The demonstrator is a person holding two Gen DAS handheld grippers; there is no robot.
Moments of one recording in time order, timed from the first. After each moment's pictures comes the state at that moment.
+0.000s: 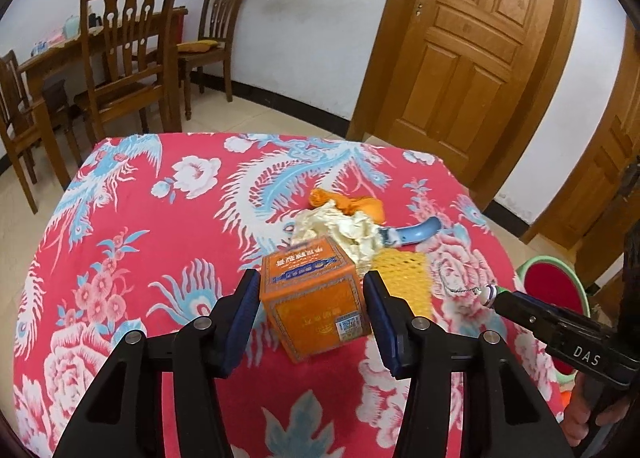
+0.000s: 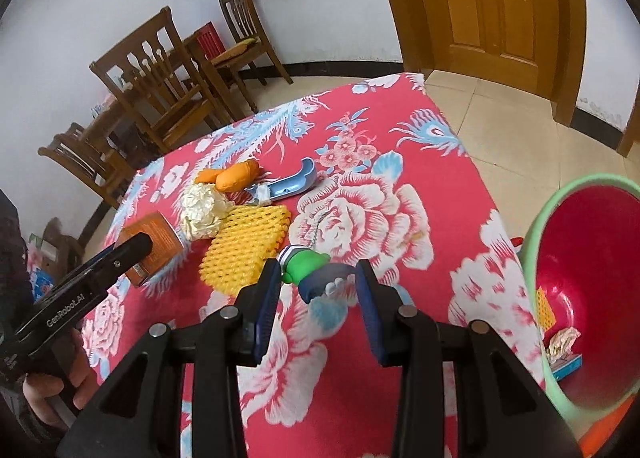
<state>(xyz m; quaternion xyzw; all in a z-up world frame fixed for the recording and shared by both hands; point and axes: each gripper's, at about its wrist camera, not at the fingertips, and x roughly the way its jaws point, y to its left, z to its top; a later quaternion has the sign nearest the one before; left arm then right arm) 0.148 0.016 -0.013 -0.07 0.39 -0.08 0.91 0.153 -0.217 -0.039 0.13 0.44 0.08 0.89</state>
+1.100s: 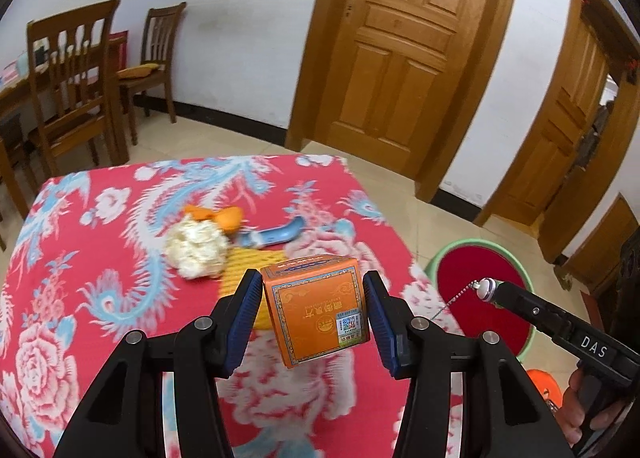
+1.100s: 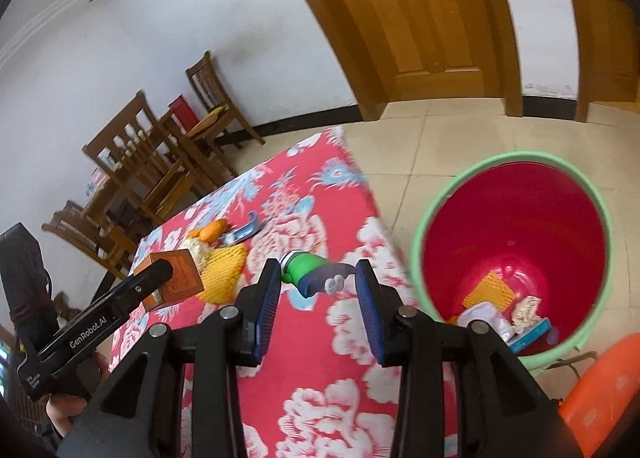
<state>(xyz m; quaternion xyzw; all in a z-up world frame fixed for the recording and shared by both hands) 0.108 -0.076 0.025 -0.04 0.37 -0.18 0.91 0.061 -0.309 0.007 0.22 0.35 0.01 0.91</state>
